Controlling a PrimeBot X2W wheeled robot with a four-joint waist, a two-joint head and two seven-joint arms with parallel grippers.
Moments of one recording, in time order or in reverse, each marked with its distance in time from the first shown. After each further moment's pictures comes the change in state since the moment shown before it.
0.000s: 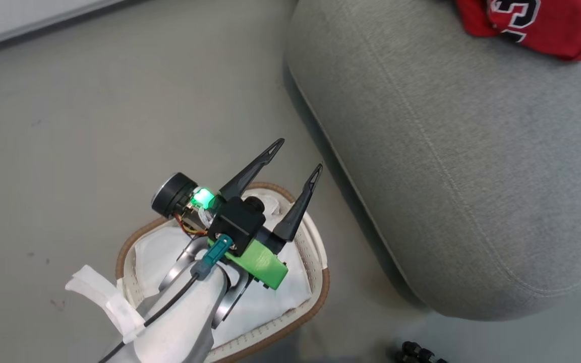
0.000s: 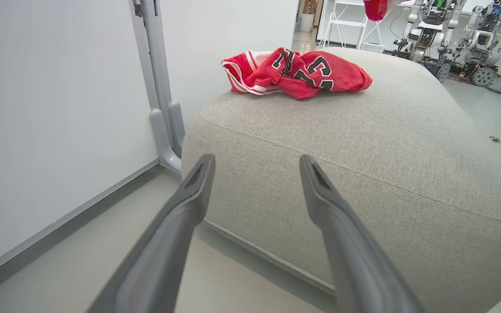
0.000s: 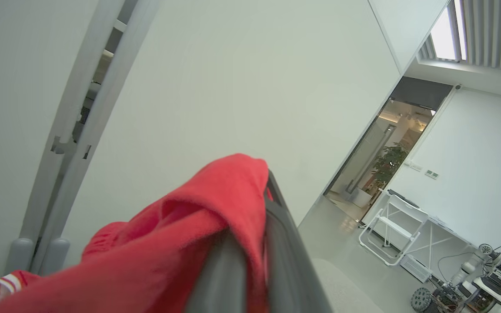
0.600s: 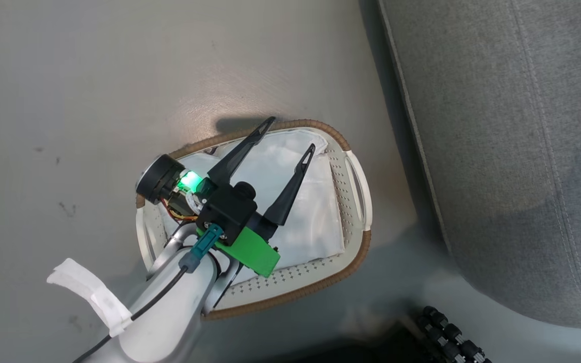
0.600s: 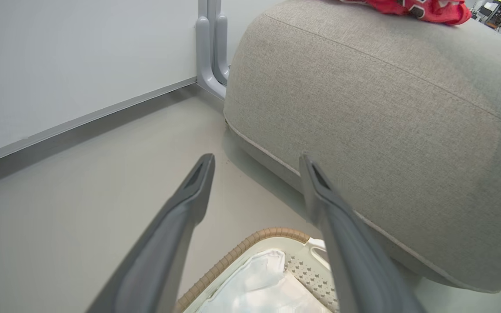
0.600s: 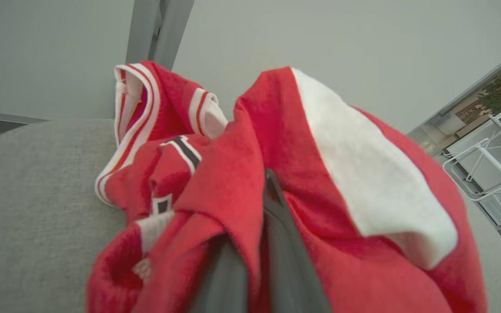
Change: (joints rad) left arm -0.038 0.039 0.003 -0.071 0.008 0.021 0.026; right arm -0.044 0.066 -0.047 0.299 -0.092 0.000 -0.027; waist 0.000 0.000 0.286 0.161
